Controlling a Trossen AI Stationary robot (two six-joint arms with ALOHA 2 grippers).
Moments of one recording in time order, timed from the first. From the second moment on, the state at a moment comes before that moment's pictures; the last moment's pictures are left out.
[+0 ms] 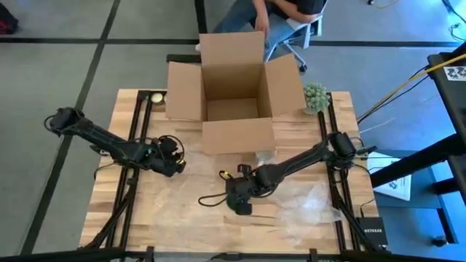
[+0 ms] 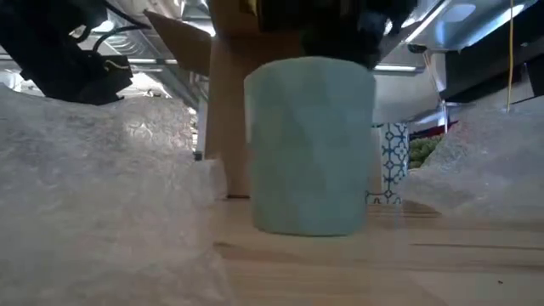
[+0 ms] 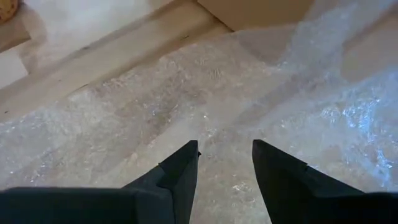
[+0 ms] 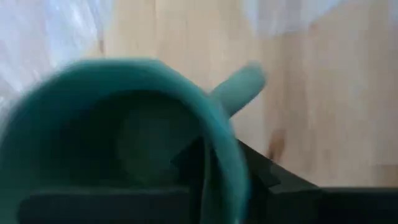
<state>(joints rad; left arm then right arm) -0.34 1.06 0.48 -0.61 -0.72 -1.12 0.35 2.02 1.51 -0.70 0.09 0.36</state>
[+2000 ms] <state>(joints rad) -0.77 1.03 0.94 -1.10 -0.50 -1.28 0.21 2.41 2.03 -0.43 0.16 0.24</state>
